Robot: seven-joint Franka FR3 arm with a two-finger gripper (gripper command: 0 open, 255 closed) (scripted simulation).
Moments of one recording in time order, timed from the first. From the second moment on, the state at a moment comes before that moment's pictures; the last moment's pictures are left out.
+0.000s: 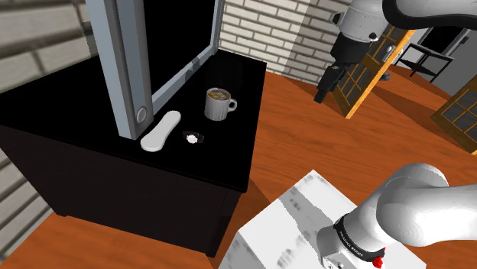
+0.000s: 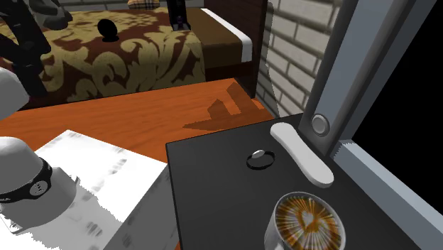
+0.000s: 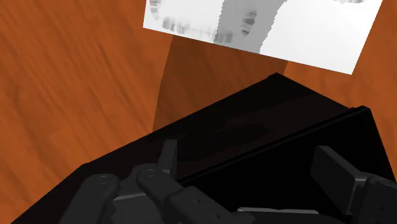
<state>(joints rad) -0.01 -0.78 0.02 -2.37 -0.09 1.61 -0.16</state>
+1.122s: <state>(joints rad) 0.11 -0.30 0.09 -2.22 0.01 1.91 -0.23</state>
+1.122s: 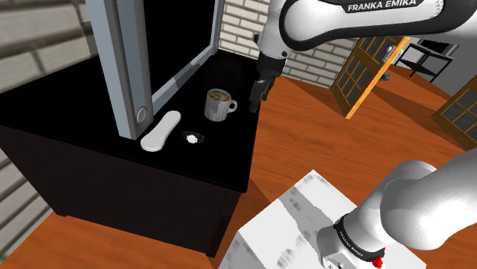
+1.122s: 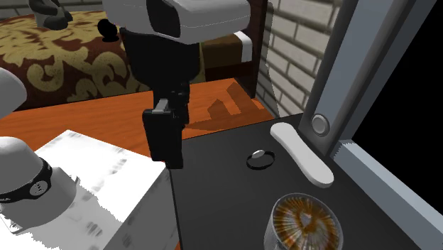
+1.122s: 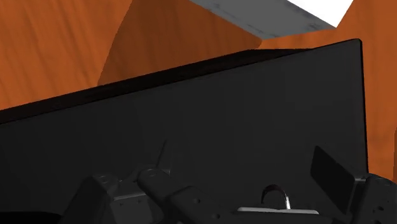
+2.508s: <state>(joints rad) 0.22 0.30 0.19 -1.82 0.05 2.06 -0.32</state>
